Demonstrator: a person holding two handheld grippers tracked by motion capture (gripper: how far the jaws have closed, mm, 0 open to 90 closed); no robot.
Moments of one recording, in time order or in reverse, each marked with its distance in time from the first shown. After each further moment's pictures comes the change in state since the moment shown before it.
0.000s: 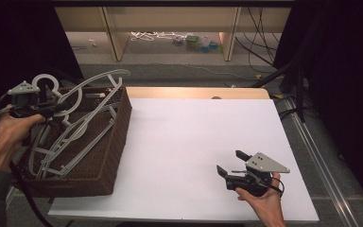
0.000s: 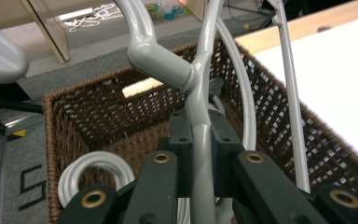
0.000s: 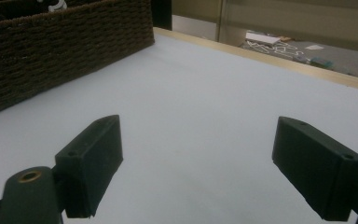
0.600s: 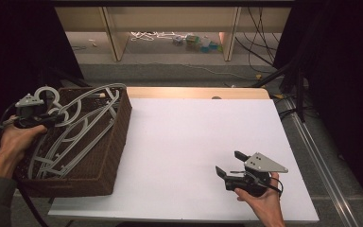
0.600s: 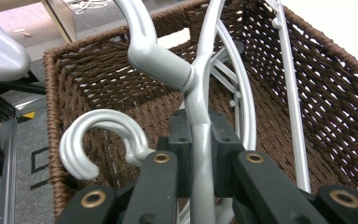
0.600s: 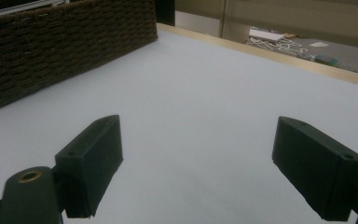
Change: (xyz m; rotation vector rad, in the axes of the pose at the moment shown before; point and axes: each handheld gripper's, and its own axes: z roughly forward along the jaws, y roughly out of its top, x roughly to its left) left arm 0.012 -0.034 0.013 0.048 0.037 -0.006; right arm 0.001 -0.001 0.002 0.011 0.008 -0.009
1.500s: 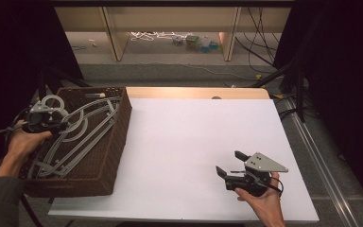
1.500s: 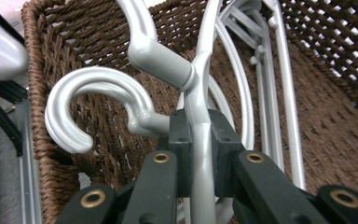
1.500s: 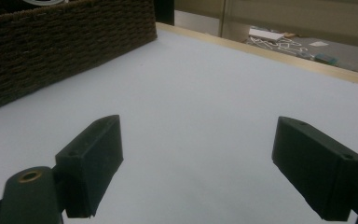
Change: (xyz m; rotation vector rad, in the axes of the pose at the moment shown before) left arm 0.002 -0.020 0.026 0.136 0.034 0.089; right arm -0.001 0.000 0.000 0.002 0.002 0.002
